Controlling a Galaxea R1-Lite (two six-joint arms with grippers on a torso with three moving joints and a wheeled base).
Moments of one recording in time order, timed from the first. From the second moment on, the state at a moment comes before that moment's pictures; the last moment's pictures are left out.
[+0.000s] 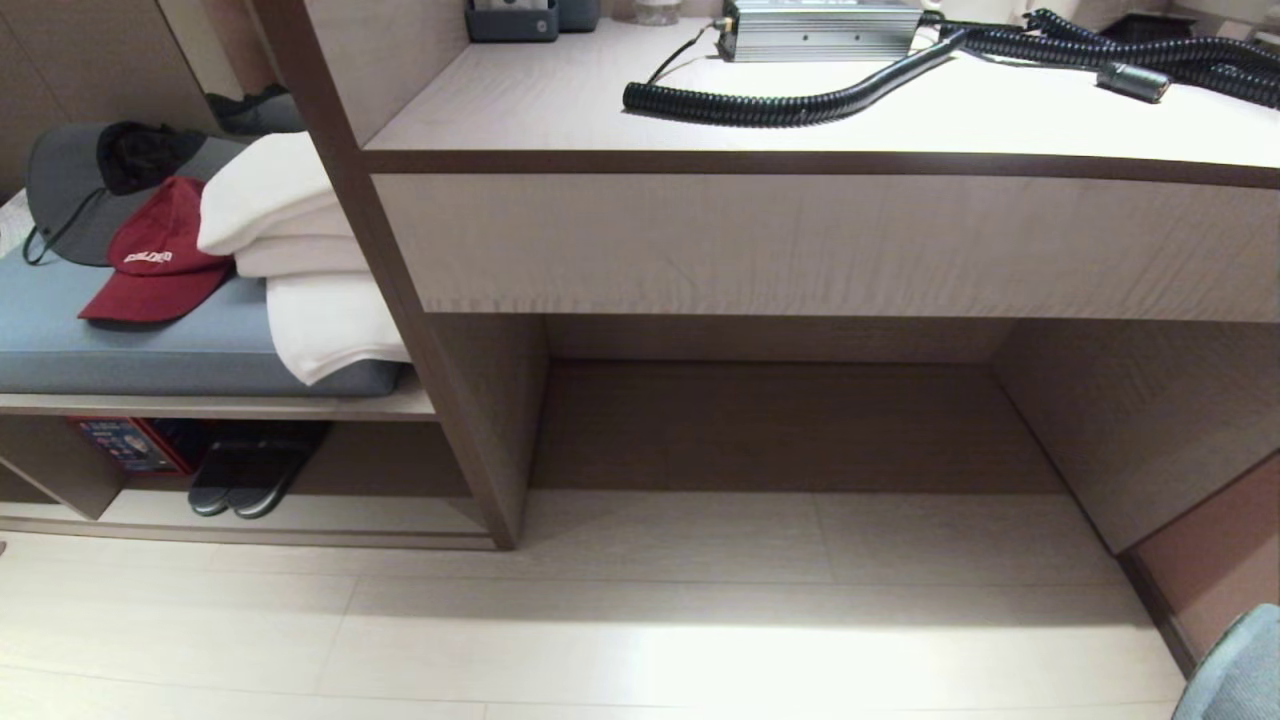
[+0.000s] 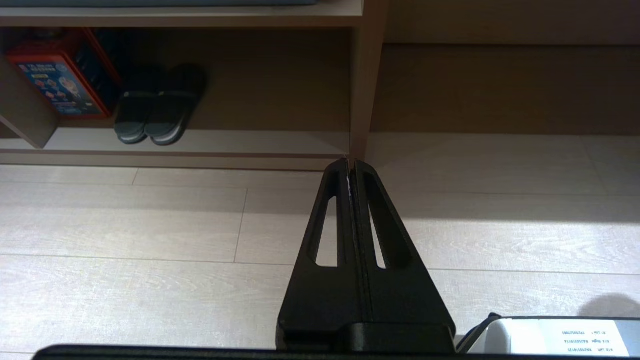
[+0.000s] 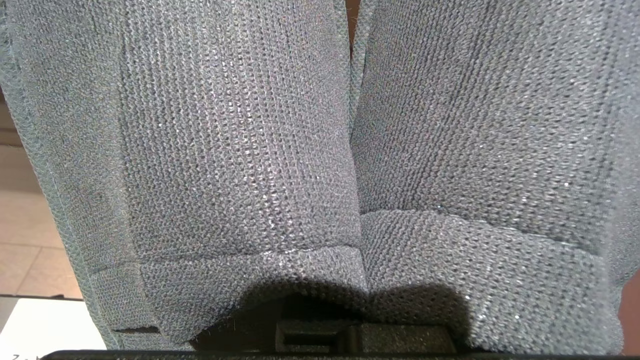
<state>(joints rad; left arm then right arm) 0.00 0.00 0.00 0.00 0.00 -0.01 -0.01 0.00 0.00 0.01 0.01 -0.04</state>
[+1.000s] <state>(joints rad) 0.00 0.00 0.00 0.00 0.00 -0.01 -0.01 0.00 0.00 0.01 0.01 -0.04</state>
